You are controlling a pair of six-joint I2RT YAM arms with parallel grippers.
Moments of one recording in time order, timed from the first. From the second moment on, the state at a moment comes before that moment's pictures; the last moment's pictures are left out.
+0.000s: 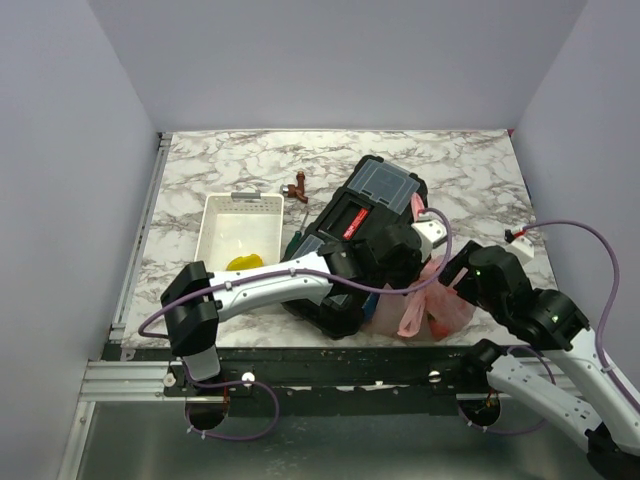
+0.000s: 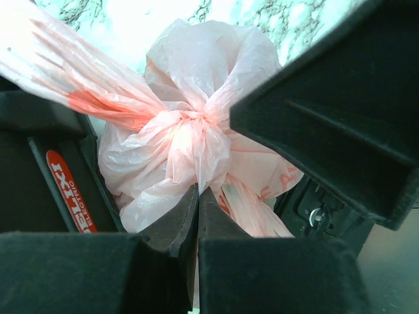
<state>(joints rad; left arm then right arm) -1.22 1.72 1.46 -0.33 -0.07 -0.26 0.65 0.61 0.88 -1.07 0.50 1.02</state>
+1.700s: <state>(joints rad) -1.08 1.44 1.14 -0.09 0.13 -0.45 0.65 0.55 0.82 -1.00 0.67 1.17</state>
